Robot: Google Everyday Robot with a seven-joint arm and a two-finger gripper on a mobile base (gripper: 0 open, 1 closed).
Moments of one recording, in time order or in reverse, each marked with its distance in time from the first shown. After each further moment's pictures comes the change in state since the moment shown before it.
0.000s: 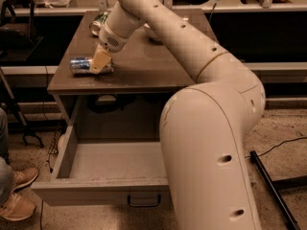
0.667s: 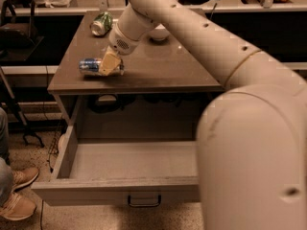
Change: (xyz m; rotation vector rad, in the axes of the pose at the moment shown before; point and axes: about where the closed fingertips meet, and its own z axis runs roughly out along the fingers) arm 0.025 0.021 -0.034 0.066 0.017 0.074
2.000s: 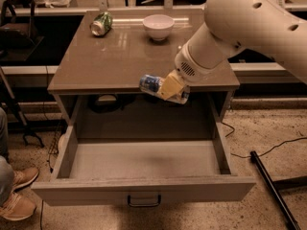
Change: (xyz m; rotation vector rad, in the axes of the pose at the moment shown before) arm 0.148 0.105 -0.145 0.281 0.140 0.415
